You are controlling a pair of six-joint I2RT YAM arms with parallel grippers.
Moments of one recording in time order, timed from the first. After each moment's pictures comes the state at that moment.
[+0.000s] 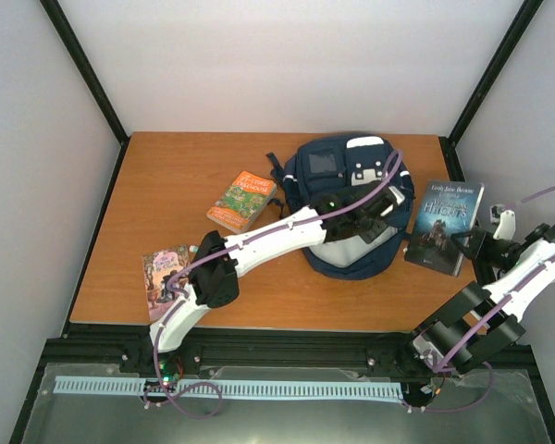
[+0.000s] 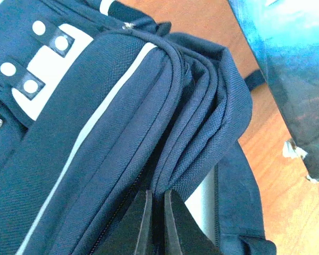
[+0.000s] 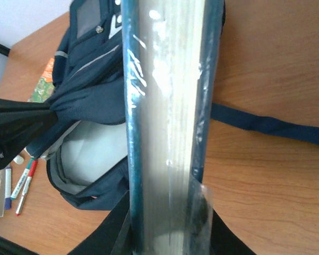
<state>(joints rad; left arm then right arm) -1.10 2.28 2.22 -0.75 -0.25 -0.09 -0.96 1.30 1.15 -1.35 -0.91 -0.77</state>
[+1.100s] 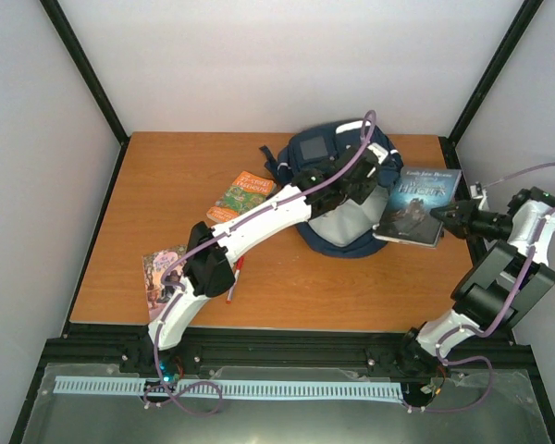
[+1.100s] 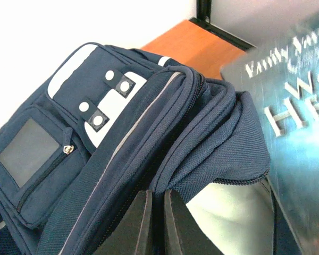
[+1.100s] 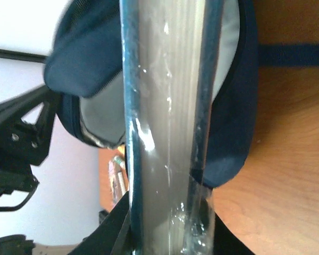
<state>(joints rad) -0.99 2.28 2.35 -0.66 -0.34 -0.07 -0.73 1.62 1.37 -1.43 -1.08 -0.44</state>
